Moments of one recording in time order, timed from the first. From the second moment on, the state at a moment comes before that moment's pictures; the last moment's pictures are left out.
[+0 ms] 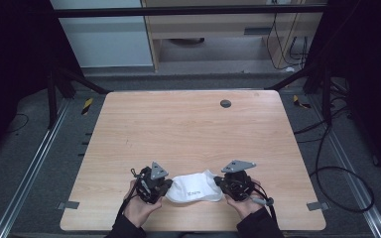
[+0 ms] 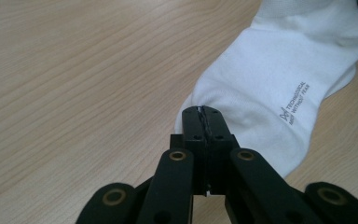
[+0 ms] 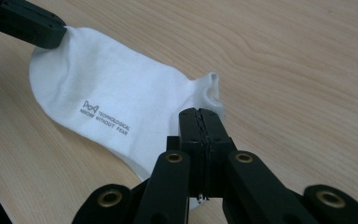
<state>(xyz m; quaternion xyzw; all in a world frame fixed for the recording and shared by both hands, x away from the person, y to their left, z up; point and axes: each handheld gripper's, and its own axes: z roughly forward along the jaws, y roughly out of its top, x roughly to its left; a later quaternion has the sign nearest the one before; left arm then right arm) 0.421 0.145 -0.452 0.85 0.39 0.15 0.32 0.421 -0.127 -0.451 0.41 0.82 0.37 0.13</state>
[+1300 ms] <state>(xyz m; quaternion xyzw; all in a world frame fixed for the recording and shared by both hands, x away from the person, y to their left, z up) 0.430 0.144 -0.475 0.86 0.40 0.14 0.29 0.420 -0.133 -0.477 0.42 0.84 0.33 0.11</state>
